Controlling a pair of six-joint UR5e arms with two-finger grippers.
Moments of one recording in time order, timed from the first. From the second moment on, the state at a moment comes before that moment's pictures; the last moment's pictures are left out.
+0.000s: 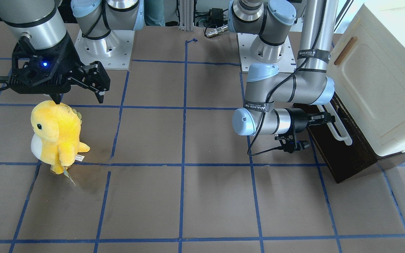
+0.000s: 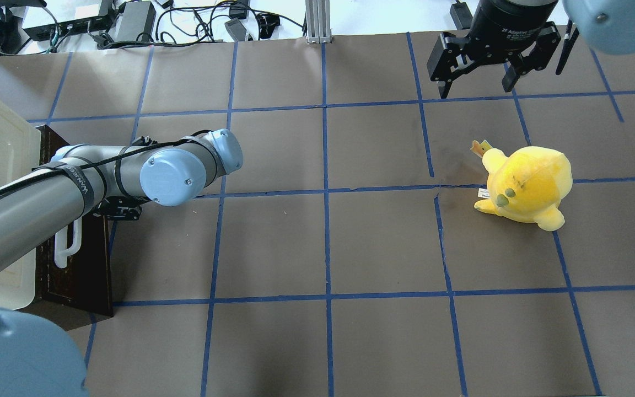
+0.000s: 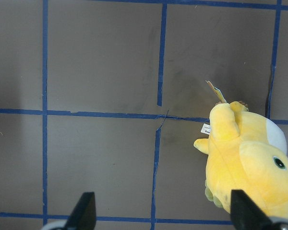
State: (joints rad) left arm -1.65 -1.97 -1.90 -1.67 2.78 -0.48; right arm 1.60 -1.48 1.44 -1.57 -1.58 -0.02
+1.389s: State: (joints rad) left arm -1.69 -1.97 -1.88 -1.70 2.78 -0.47; right arm 1.60 -1.48 1.44 -1.57 -1.58 -0.02
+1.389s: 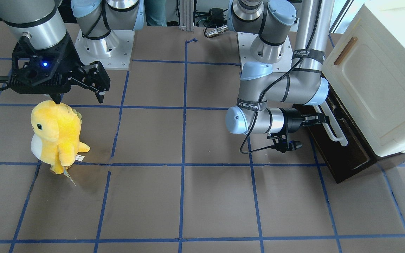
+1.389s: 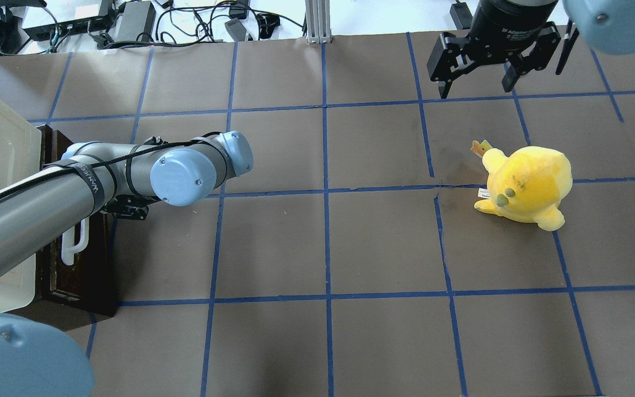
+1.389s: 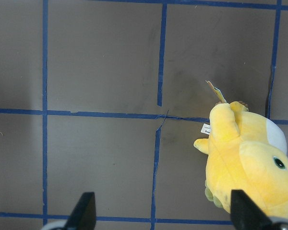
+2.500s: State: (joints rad) left arm -1.75 -1.98 -1.88 -1.71 2.78 -0.46; right arm 1.60 -1.48 1.44 -1.57 -1.58 -0.02
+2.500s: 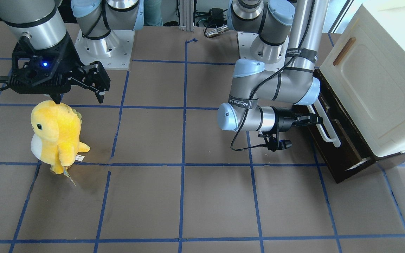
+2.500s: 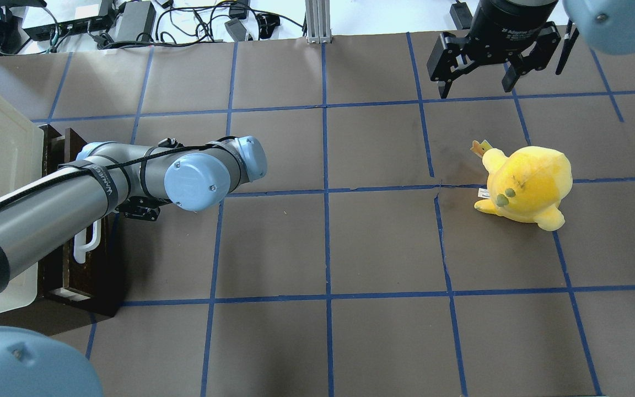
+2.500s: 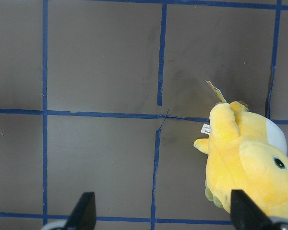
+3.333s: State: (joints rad) left arm -1.78 -1.98 -1.87 -1.71 2.77 -0.46; right arm 1.60 -1.48 1.44 -1.57 -1.58 -0.02
